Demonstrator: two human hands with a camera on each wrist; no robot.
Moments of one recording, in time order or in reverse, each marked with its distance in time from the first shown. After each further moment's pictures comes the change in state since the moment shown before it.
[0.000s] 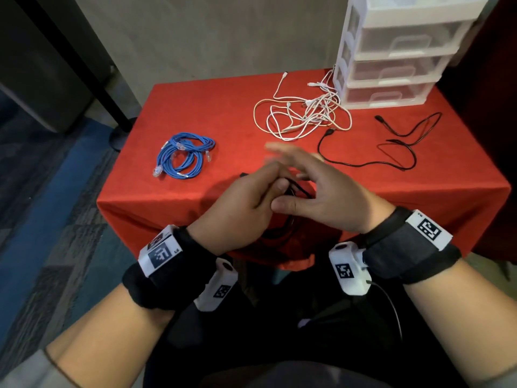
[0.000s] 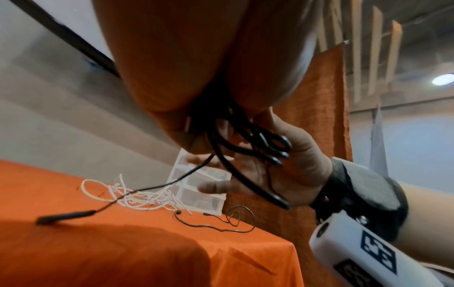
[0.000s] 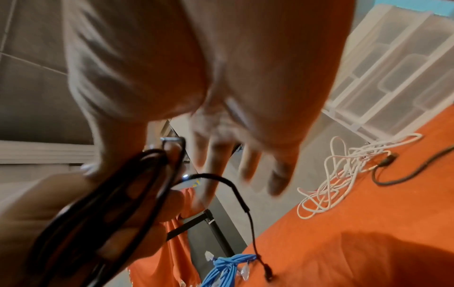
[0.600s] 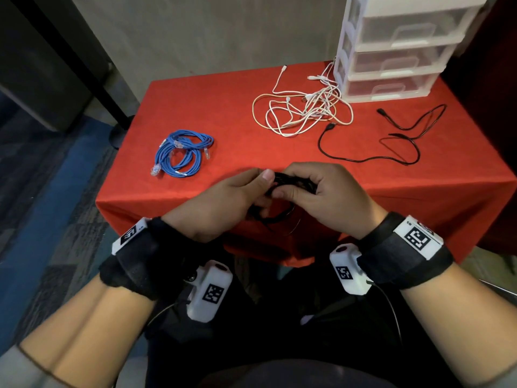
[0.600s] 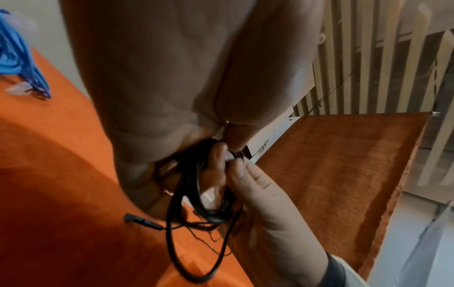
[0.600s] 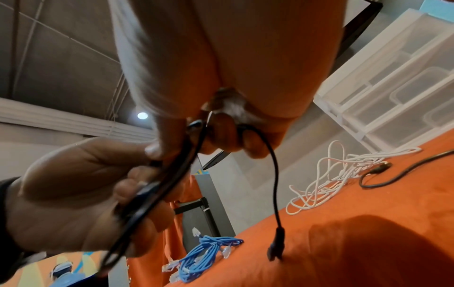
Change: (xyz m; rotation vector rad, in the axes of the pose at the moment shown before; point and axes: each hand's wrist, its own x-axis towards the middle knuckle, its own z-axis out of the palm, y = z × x) left_hand -0.001 -0.004 -0.016 -0.311 -0.117 -0.505; right_hand -0.003 0.006 0.011 -0.048 0.159 0.014
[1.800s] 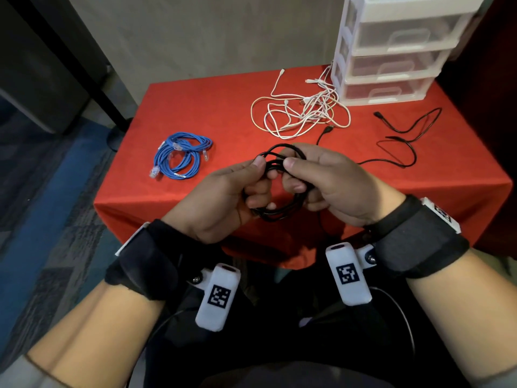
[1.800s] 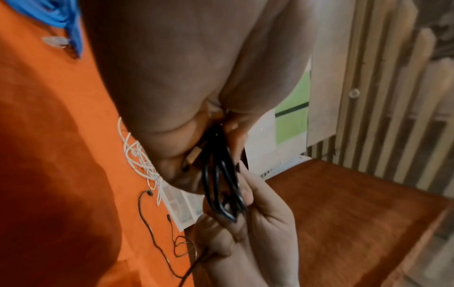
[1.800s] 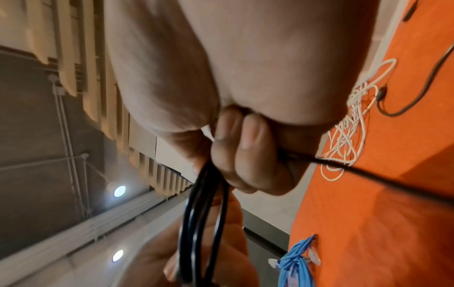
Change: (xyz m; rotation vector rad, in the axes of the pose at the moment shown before) left_hand -0.004 0.022 0.006 -0.643 -0.017 -0.039; right_hand 0.012 -0.031 -0.017 0.562 -0.159 0.322
